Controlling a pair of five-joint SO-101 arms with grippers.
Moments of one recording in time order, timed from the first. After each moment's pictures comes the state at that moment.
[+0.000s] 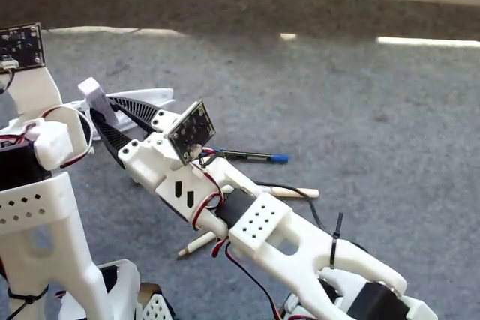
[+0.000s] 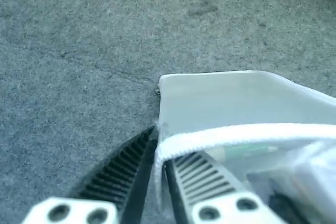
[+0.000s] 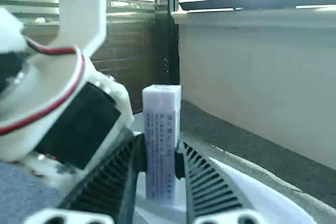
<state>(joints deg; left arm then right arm) -22.1 -38.8 17.3 82.6 4.1 -54.2 -25.6 47.0 -21.6 -1.5</state>
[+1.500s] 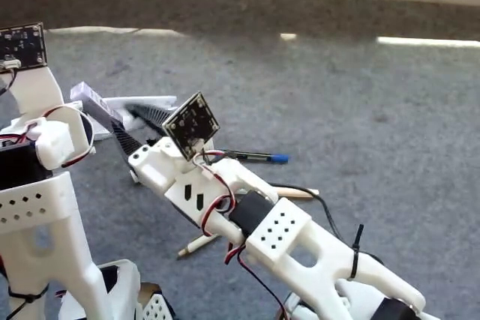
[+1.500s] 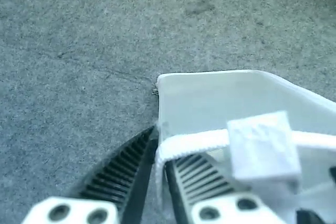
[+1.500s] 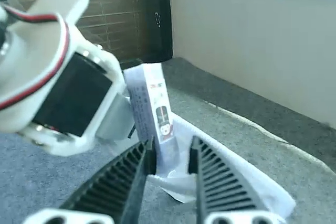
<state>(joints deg) -22.0 -38.6 17.3 82.6 4.1 -54.2 -34.2 45.7 0.0 -1.5</state>
